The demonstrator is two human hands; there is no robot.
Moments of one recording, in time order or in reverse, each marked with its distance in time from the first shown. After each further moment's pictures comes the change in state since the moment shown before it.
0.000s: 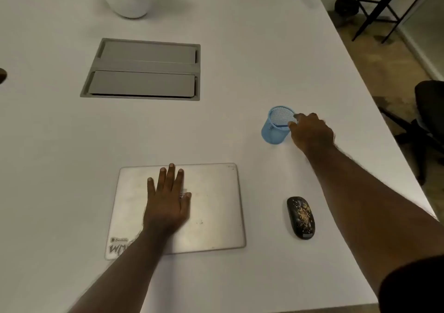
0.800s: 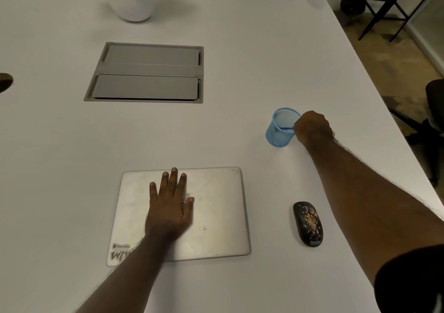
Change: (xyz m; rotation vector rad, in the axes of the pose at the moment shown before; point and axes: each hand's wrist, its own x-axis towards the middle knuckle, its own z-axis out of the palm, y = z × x) left_hand 0.000 0.002 -0.005 -0.022 -0.049 -0.050; right_hand 0.032 -0.011 0.011 0.119 -0.060 0.209
